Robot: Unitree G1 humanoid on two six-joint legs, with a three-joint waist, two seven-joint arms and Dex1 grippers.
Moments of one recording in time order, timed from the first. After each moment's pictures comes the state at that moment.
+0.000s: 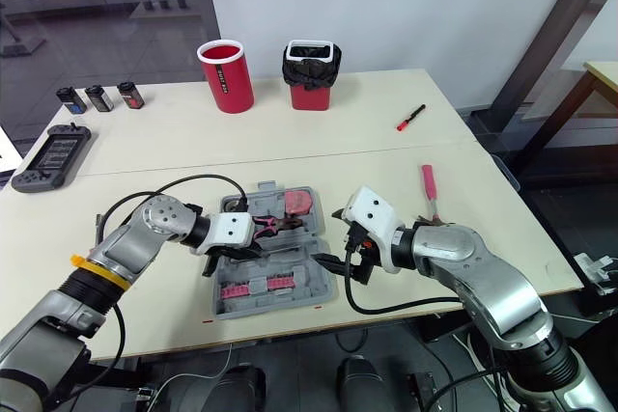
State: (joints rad) left arm -0.61 0.67 -0.43 0.27 0.08 0.02 -1.25; right arm -0.31 -0.71 0.15 -0.57 0.45 0.80 0.71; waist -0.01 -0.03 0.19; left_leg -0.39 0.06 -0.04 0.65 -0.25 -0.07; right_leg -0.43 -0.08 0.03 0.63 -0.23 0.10
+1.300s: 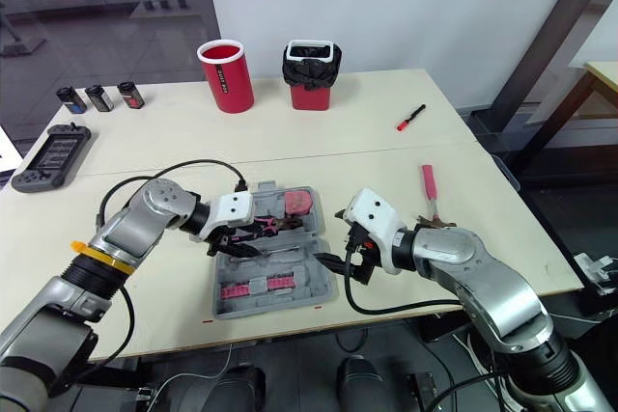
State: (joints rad) left arm -0.70 0.66 -0.39 0.21 0.01 0.33 -1.33; right arm -0.28 -0.71 0.15 -0.59 0.45 0.80 0.67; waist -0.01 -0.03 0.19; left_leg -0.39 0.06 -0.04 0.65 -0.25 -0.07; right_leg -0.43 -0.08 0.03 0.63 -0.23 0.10
